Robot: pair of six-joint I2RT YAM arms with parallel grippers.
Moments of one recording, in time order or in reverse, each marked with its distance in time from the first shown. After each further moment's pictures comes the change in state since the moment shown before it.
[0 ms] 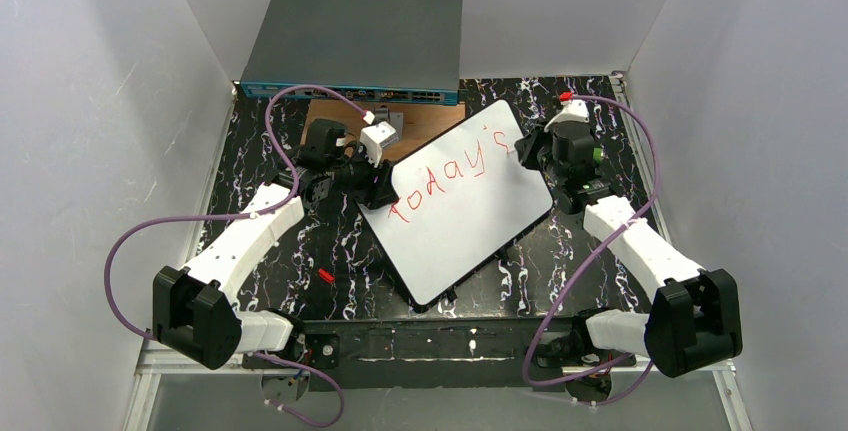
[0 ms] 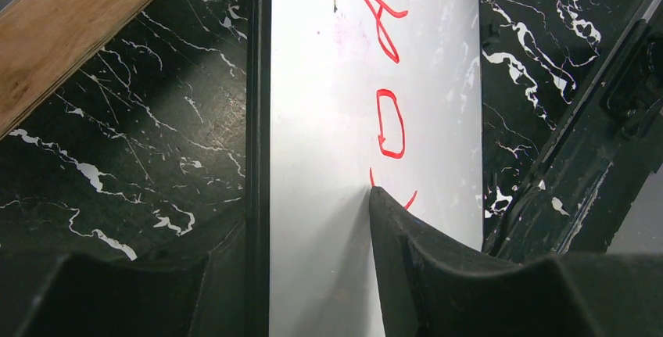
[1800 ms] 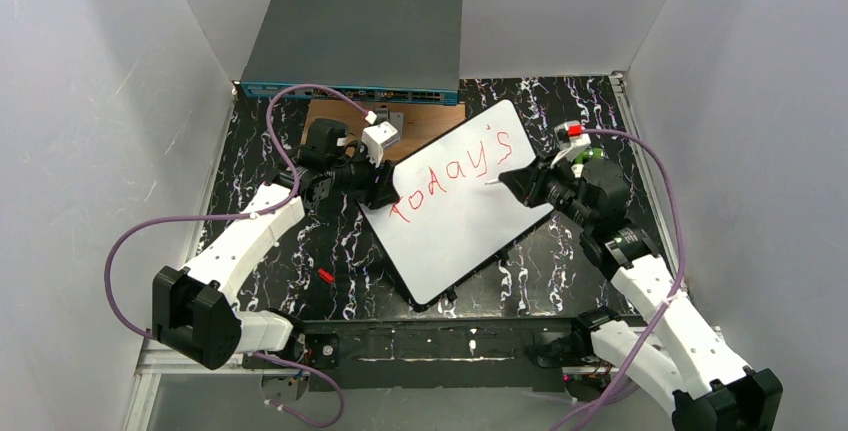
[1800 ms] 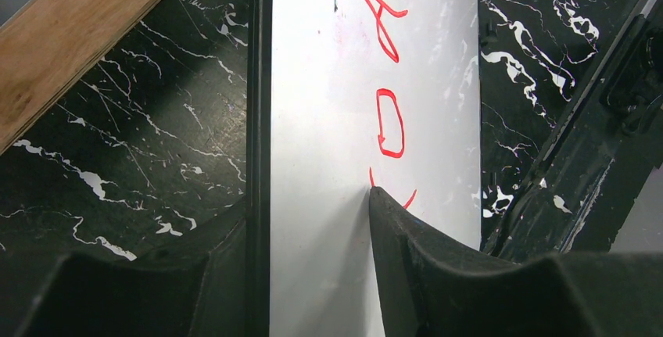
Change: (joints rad) left arm -0.006 0.000 0.005 0.002 0.004 0.014; right arm 0.053 -0.417 -0.131 -0.113 -0.340 0.000
